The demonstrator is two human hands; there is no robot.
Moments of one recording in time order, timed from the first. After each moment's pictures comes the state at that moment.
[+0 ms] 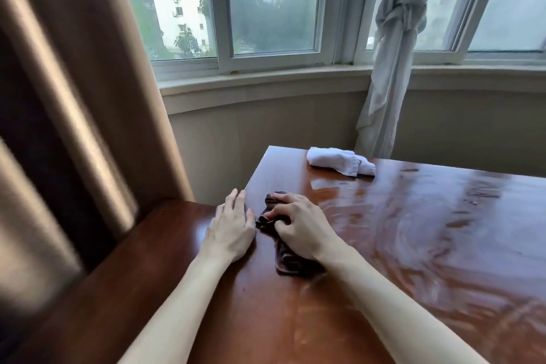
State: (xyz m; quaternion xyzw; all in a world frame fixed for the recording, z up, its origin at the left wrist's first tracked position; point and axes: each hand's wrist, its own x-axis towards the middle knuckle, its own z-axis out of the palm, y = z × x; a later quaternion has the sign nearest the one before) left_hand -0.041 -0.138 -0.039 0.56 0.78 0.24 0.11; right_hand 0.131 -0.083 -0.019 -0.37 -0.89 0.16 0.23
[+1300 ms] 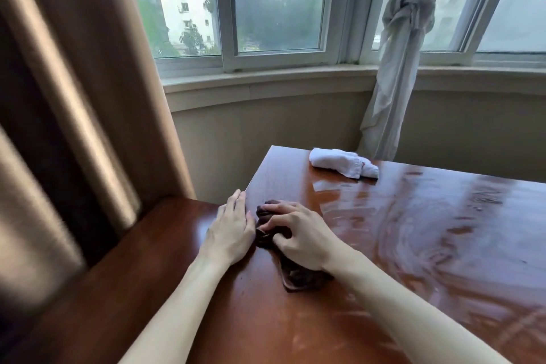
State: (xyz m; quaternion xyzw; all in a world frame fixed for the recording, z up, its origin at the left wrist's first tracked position) left_hand -0.043 -0.139 -0.040 0.58 0.78 0.23 0.11; right_hand 0.138 -0.086 -0.021 -0.29 -0.91 0.20 0.21
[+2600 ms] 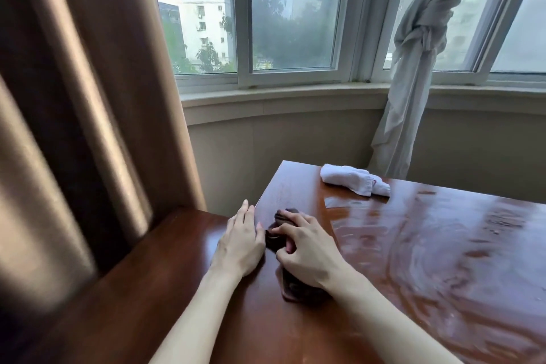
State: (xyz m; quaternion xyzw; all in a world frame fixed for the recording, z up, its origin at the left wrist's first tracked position) left_hand -0.043 -0.138 -0.040 0.56 0.78 0.26 0.10; right_hand 0.127 -0.092 -0.025 -0.38 -0.89 0.15 0.19
